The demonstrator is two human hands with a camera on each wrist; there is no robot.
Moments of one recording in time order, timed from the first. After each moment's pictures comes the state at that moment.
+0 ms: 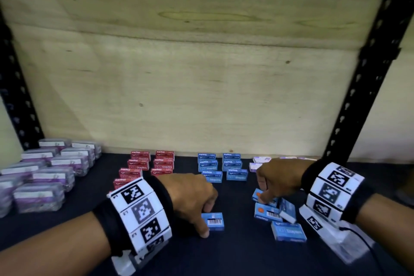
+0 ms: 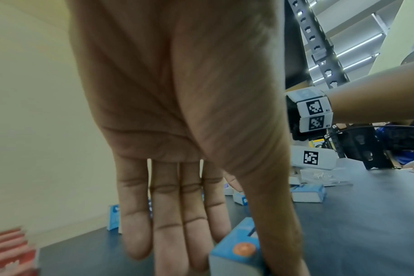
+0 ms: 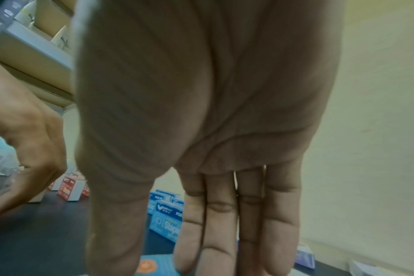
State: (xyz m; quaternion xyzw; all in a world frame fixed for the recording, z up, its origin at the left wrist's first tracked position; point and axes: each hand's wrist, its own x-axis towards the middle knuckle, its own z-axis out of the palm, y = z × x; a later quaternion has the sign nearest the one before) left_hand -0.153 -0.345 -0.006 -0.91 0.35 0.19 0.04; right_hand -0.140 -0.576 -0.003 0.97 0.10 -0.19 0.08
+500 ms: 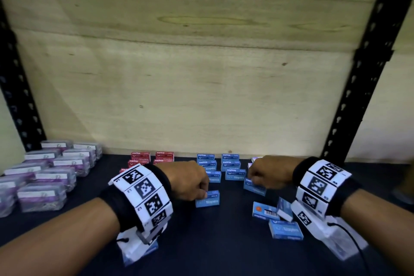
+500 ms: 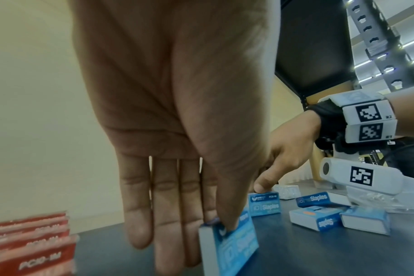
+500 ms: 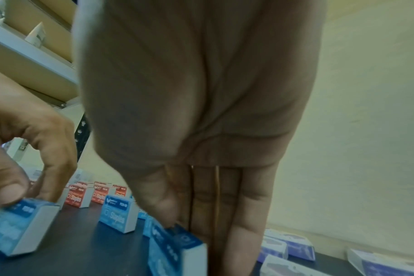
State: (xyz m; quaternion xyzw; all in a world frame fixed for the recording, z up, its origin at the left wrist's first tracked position) left_hand -0.130 -0.340 -0.001 -0.93 0.34 0.16 0.02; right_hand -0.132 -0.571 -0.002 0.97 0.13 -0.16 0.08
